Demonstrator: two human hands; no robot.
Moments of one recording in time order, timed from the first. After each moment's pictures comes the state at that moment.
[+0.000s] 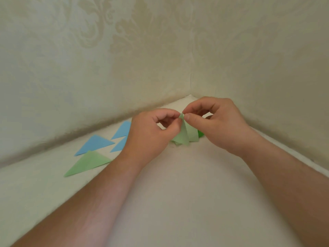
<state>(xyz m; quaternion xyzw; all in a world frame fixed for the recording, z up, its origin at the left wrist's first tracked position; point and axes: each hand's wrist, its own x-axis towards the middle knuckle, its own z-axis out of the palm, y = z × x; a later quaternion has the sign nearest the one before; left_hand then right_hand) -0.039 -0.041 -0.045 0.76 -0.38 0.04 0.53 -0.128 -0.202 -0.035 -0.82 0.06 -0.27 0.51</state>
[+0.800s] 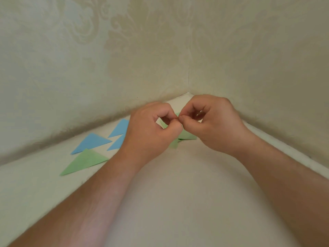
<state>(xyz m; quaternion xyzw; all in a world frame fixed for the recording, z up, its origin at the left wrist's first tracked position) -0.043 -0.042 -0.041 0.76 -0.42 0.15 0.46 -0.130 -0.196 -0.037 -0.86 -0.01 -0.32 0.39</state>
